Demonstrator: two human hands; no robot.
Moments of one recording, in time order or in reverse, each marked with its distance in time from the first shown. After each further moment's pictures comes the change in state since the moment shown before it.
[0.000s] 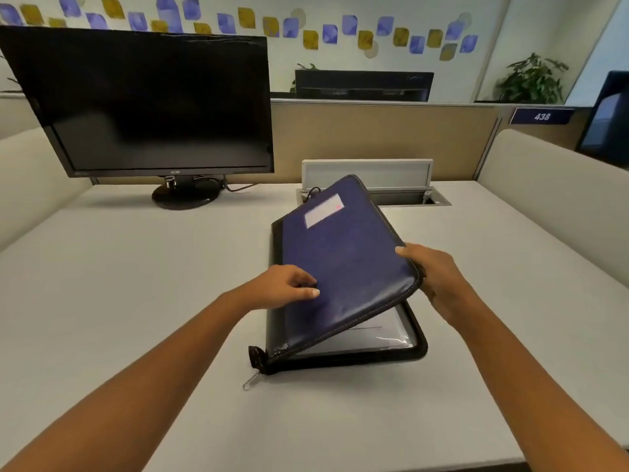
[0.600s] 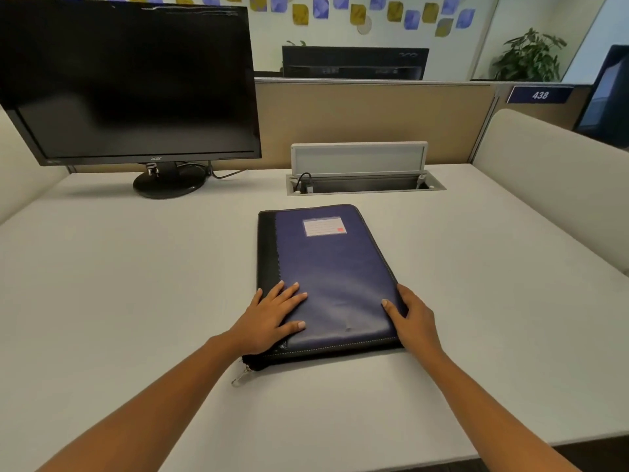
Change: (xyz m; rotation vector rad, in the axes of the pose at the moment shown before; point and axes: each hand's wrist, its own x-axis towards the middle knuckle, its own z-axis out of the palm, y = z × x) left_hand -0.001 -0.053 0.072 0.376 -0.026 0.045; right_hand 0.001 0.122 -0.006 -0.556 0.189 -0.103
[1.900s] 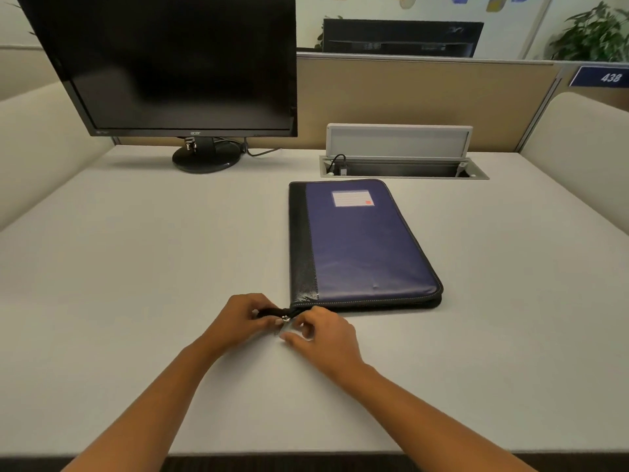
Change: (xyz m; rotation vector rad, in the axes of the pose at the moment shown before) left_hand -0.080 -0.032 -0.009 -0.671 0.270 -0.220; right_hand -0.066 -0.075 0.124 -0.270 -0.394 -0.341
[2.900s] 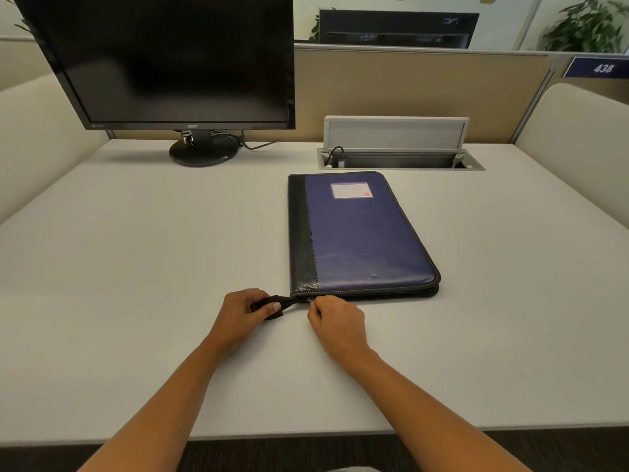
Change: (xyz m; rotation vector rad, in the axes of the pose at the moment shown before) left_hand -0.014 -0.012 0.010 -0.122 0.173 -0.026; right_hand 0.001 -0.001 0.000 -0.167 0.089 0.132
